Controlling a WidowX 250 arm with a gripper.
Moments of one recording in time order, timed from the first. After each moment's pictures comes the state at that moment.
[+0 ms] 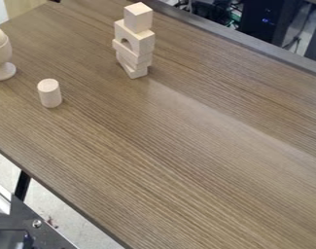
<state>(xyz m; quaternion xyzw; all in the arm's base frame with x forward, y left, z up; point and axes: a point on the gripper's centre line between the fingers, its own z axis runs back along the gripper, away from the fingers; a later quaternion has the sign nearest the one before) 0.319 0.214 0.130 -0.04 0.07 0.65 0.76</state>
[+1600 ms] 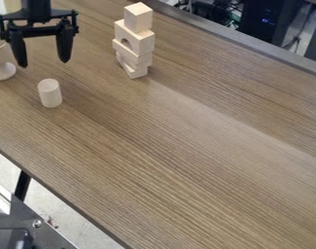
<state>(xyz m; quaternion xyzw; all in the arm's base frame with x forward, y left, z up) 0.232 0.198 0.069 0.02 0.08 0.55 0.83</state>
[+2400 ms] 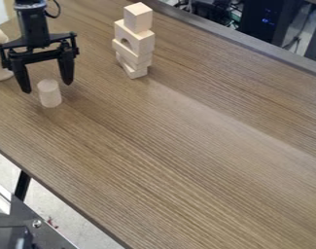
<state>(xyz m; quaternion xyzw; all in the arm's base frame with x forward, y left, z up) 0.223 0.175 0.045 -0.02 0.10 0.53 0.84</state>
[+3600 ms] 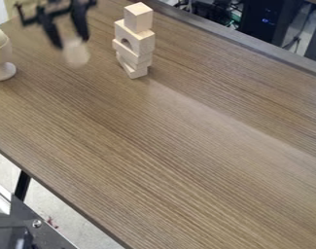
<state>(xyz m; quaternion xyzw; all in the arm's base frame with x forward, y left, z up) 0.265 0.157 0.111 -0.16 0.14 0.53 0.82</state>
